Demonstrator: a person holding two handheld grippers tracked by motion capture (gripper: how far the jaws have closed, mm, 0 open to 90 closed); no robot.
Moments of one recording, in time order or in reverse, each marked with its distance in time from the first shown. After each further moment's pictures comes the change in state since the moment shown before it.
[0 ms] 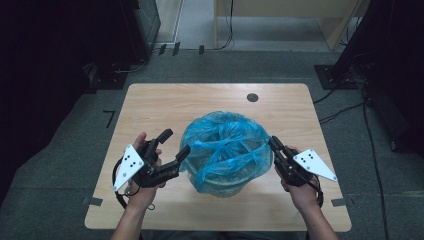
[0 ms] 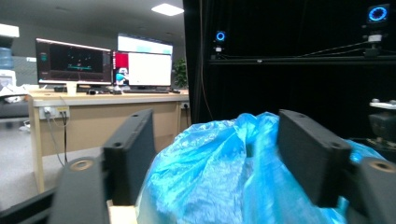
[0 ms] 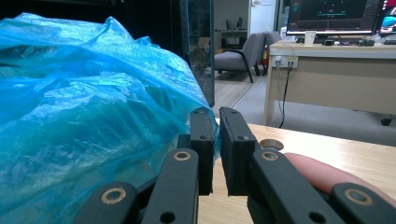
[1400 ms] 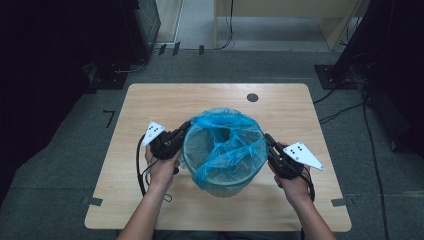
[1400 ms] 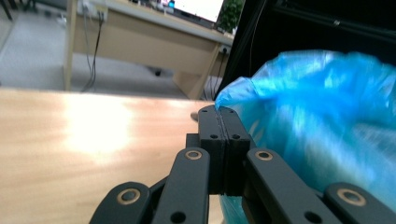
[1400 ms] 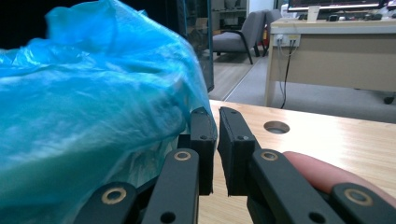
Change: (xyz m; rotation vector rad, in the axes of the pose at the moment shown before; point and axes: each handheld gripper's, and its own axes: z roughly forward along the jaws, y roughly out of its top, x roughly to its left) left arm 0.051 -0.065 0.075 0.268 0.223 -0.327; right arm 0.000 -0.012 0.027 0.080 -0.011 0.026
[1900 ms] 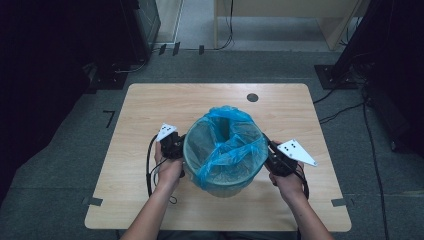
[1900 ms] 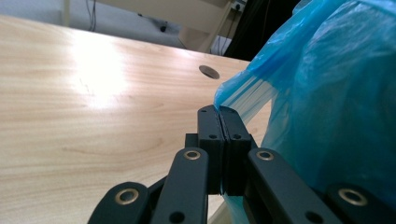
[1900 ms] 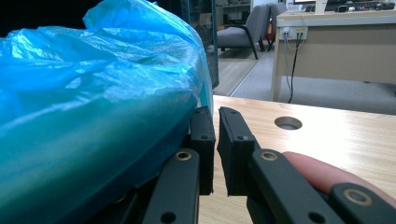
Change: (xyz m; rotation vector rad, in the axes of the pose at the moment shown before) left arm 0.008 -0.022 0.025 0.162 0.031 -0.066; right arm 0.004 -0.003 0.014 0.016 0.011 0.020
